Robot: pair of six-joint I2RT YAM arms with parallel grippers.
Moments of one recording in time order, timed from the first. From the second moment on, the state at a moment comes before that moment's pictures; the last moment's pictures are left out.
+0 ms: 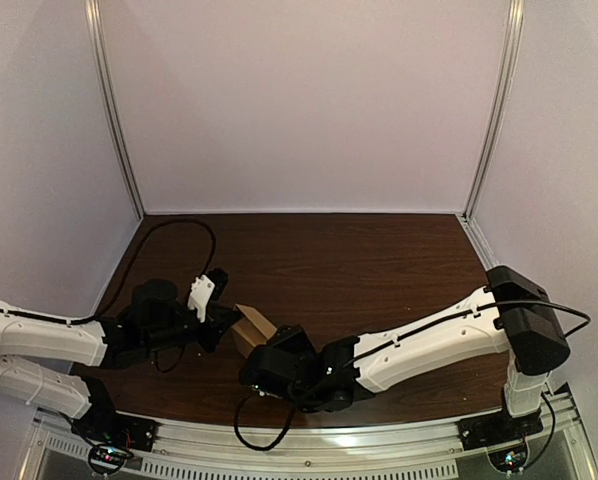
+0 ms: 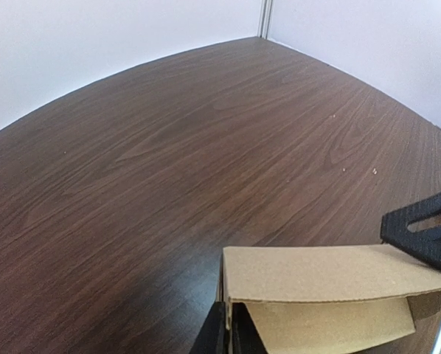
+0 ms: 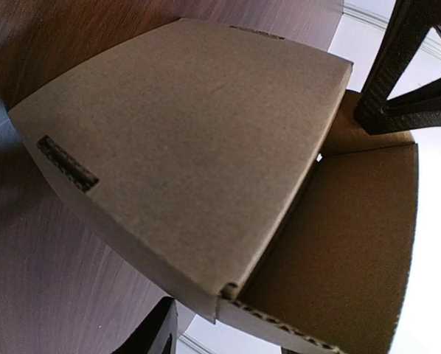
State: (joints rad) left arm -0.85 1.16 0.35 0.41 0.01 -0.24; right arm 1.45 1.98 1.34 -0.31 0.85 -1.00
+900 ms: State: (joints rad) left arm -0.85 0.96 0.67 -0.19 -0.11 -0.27; right arm 1.20 1.80 1.65 -0.86 0.31 -0.66
